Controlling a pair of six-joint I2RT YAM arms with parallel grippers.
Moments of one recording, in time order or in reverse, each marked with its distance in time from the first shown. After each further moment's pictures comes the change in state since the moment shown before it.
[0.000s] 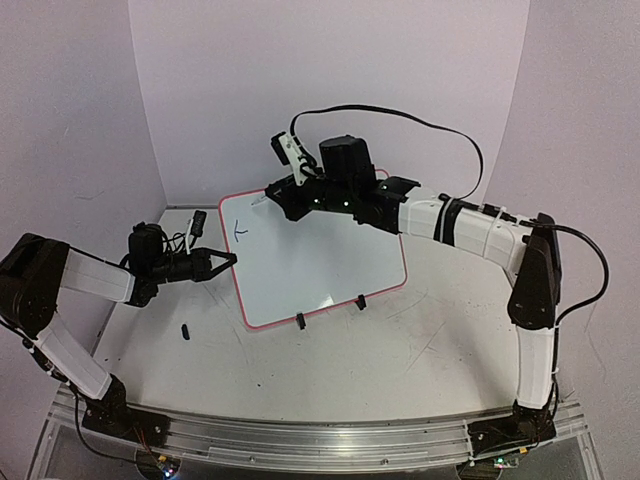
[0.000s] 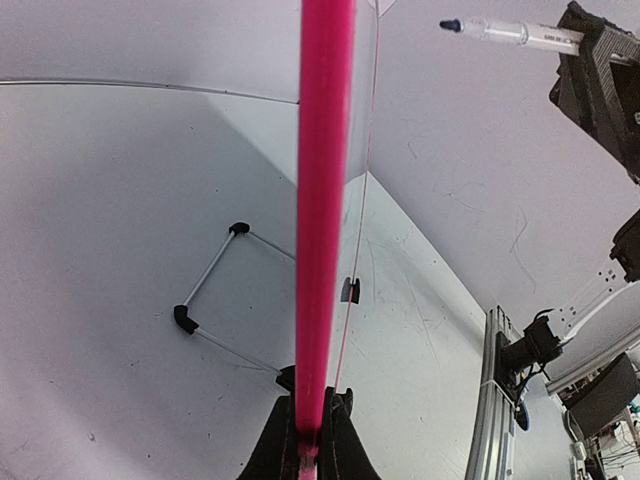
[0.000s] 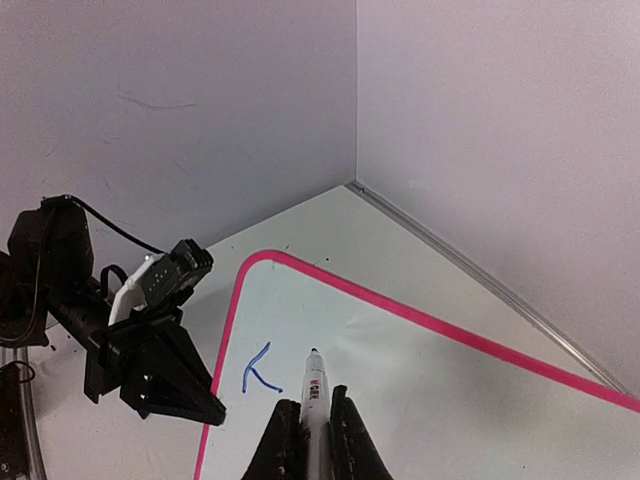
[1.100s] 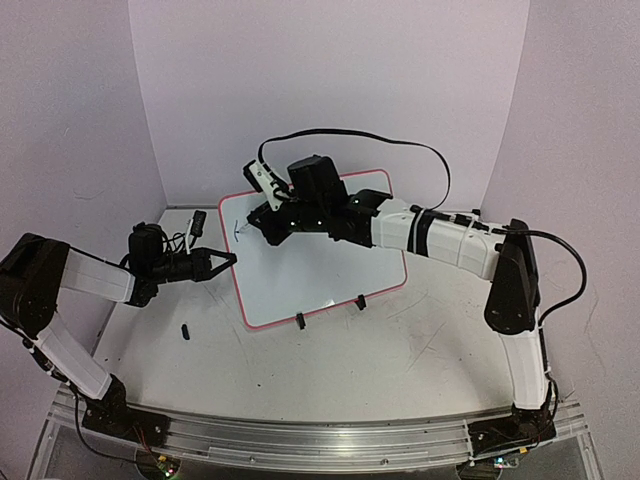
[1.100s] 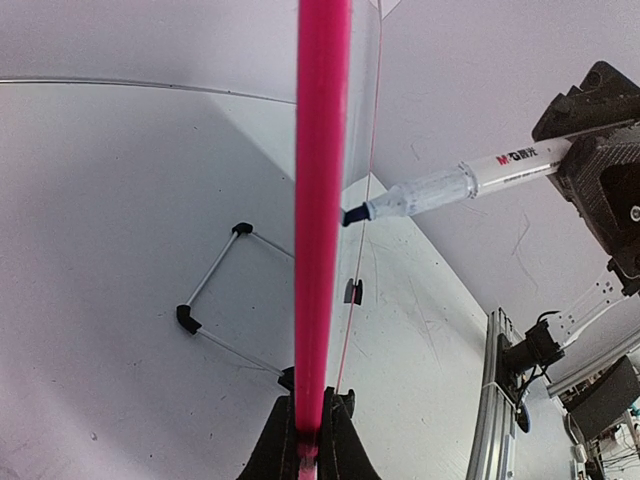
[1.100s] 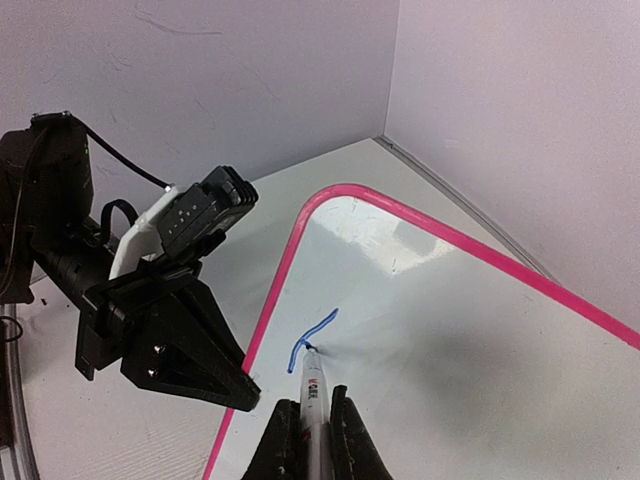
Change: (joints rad) left arm 0.000 0.000 0.000 -0.001 -0.004 -0.001; right arm 0.060 0.132 0.122 -0.104 0.041 -0.050
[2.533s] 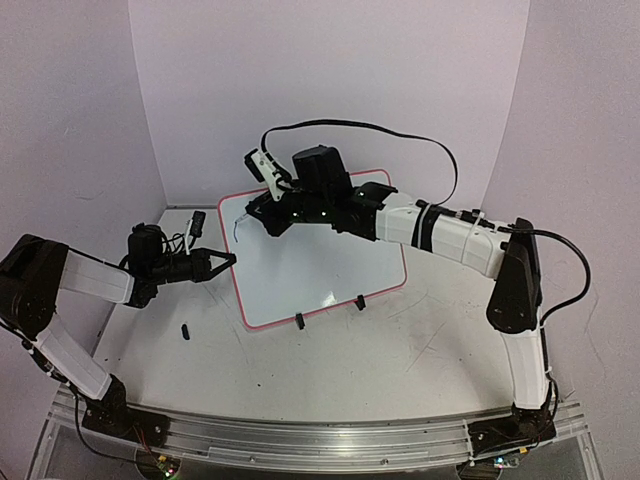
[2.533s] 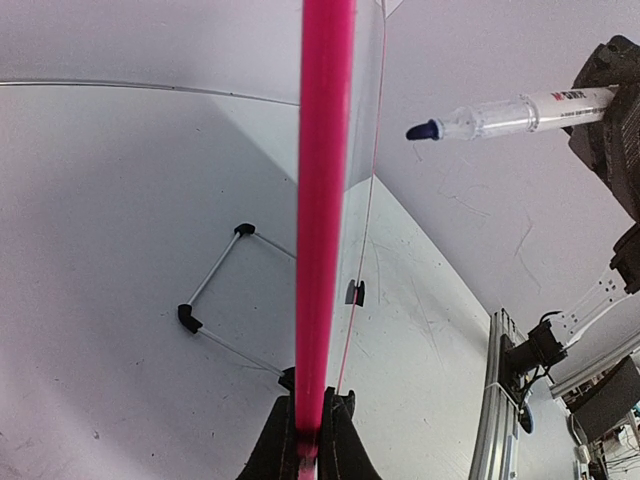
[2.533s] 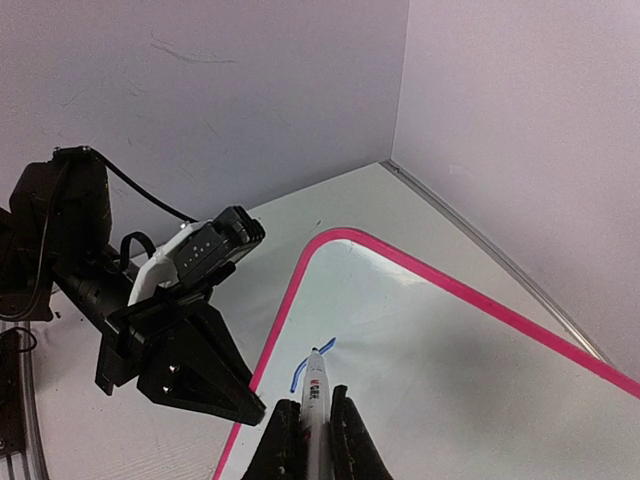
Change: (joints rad) left arm -0.001 -0.009 -0.009 0.001 -0.014 0.003; right arm -0.003 -0.018 0.020 0.008 -0.042 -0.003
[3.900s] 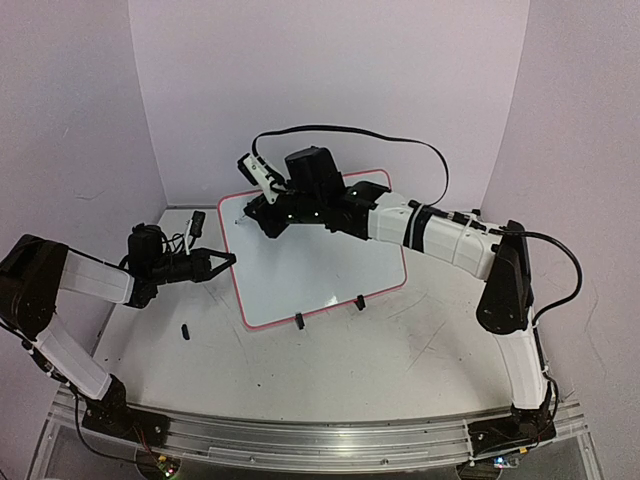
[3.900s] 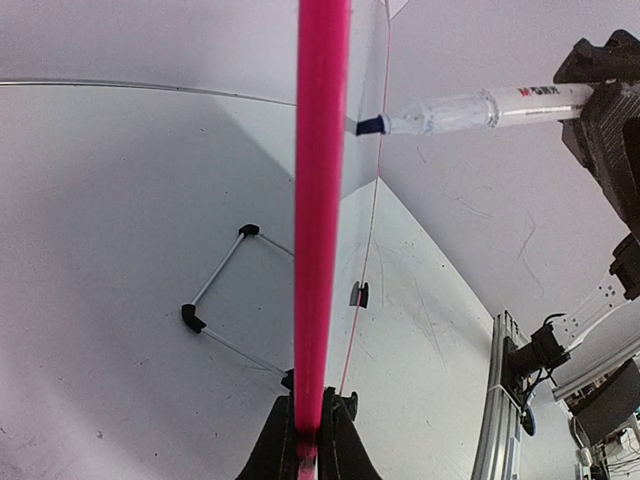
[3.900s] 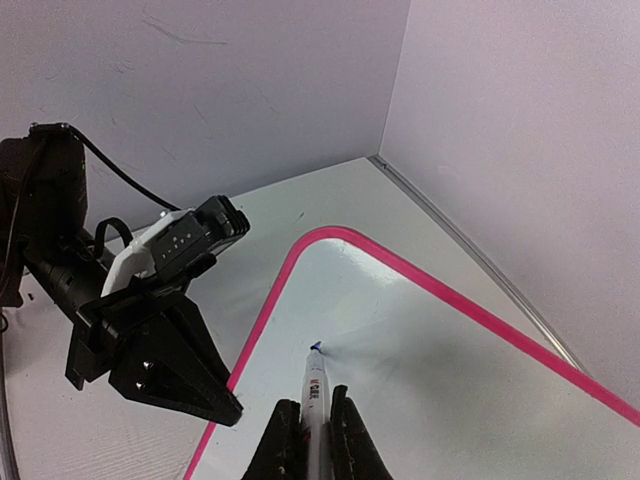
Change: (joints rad) left arm 0.000 -0.002 -0.002 -0.001 -0.010 0.000; right arm 0.005 0.058 0.091 -0.061 0.042 -0.079
